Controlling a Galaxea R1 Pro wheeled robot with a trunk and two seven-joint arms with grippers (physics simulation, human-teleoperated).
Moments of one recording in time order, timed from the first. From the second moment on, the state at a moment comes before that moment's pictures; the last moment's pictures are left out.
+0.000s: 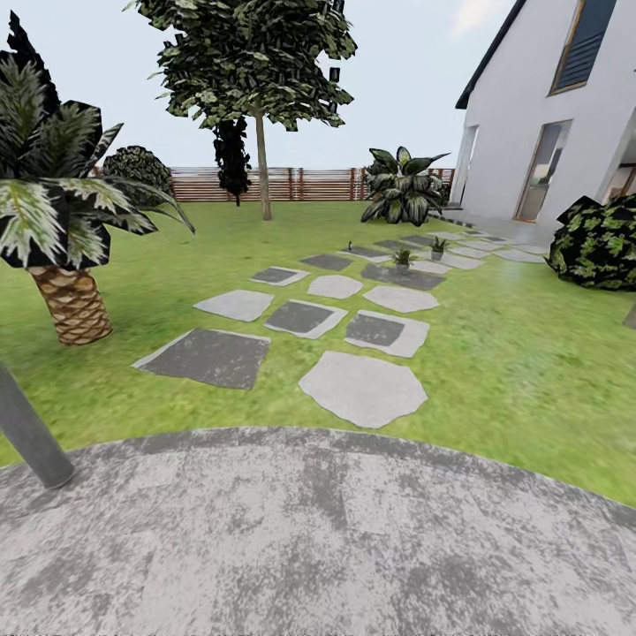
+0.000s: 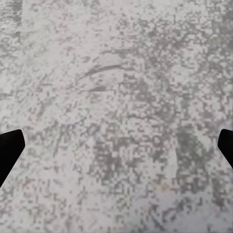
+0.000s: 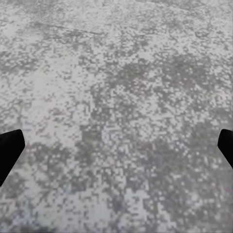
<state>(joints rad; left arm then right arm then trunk) -0.07 0.03 0.09 -0.40 0.00 -0.33 0.01 -0.06 -0.04 0.00 -0.41 0.00 -0.49 0.00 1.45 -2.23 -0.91</state>
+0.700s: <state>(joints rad) -0.07 0.03 0.09 -0.40 0.00 -0.33 0.01 -0.06 -0.04 0.00 -0.41 0.00 -0.49 0.00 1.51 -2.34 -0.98</state>
